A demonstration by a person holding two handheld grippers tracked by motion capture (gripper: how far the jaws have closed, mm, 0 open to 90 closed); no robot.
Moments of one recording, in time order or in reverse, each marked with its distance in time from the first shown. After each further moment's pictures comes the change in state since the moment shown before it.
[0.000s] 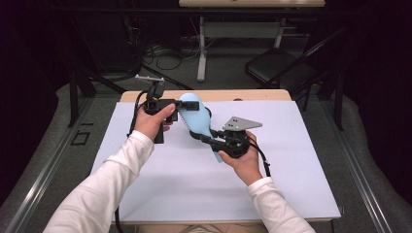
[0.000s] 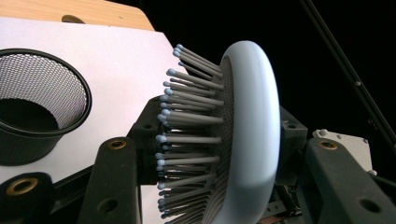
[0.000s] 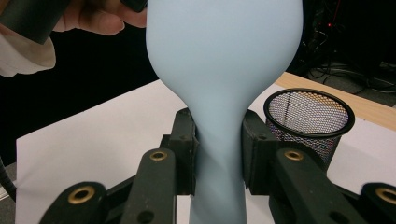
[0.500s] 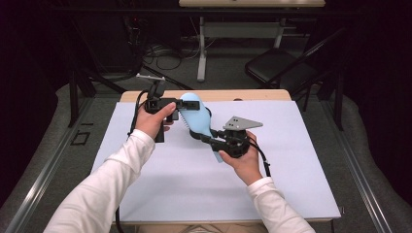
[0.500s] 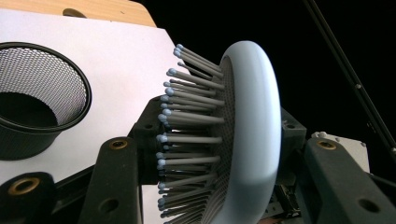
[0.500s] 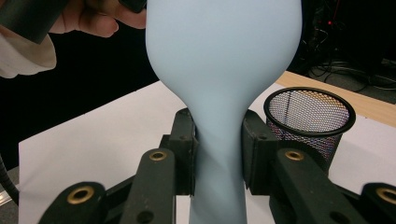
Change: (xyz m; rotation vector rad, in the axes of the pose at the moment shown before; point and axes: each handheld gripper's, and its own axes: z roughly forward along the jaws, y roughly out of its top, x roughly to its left) left arm 0.000 0.003 0.002 0.013 0.007 -0.032; right arm -0.001 0.000 0.000 -0.005 0.000 0.017
